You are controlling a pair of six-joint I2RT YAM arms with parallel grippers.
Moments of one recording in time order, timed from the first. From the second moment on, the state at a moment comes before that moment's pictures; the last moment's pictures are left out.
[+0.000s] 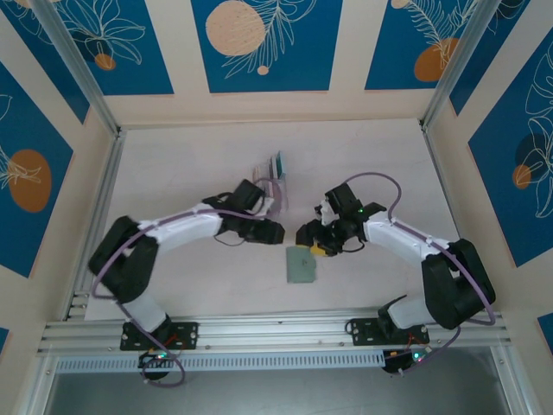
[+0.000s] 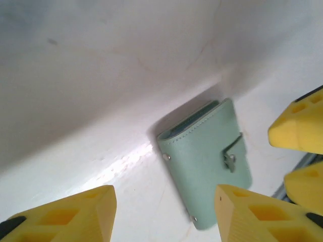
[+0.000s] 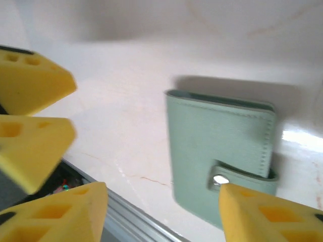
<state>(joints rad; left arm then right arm) -0.69 1.62 1.04 -0.44 0.42 -0.49 0.47 1.38 0.82 -0.60 -0.57 0.67</state>
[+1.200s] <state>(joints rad) -0.31 1.22 0.39 0.33 -0.66 -0.01 0.20 1.17 0.41 0.20 0.24 0.14</state>
